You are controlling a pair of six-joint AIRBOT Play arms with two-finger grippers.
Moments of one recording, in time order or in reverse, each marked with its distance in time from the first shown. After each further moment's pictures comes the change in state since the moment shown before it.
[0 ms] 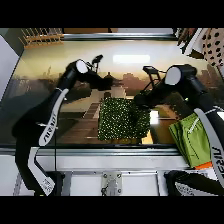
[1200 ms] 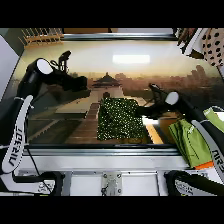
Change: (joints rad) left arm 0.158 0.385 -0.429 0.027 0.019 0.051; right arm -0.268 0.048 -0.505 0.239 -0.412 -0.248
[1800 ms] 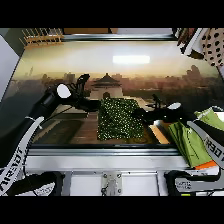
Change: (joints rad) left arm -0.183 0.126 -0.288 -0.002 0.122 0.014; right arm -0.029 -0.222 -0.123 0.557 -0.136 -0.329
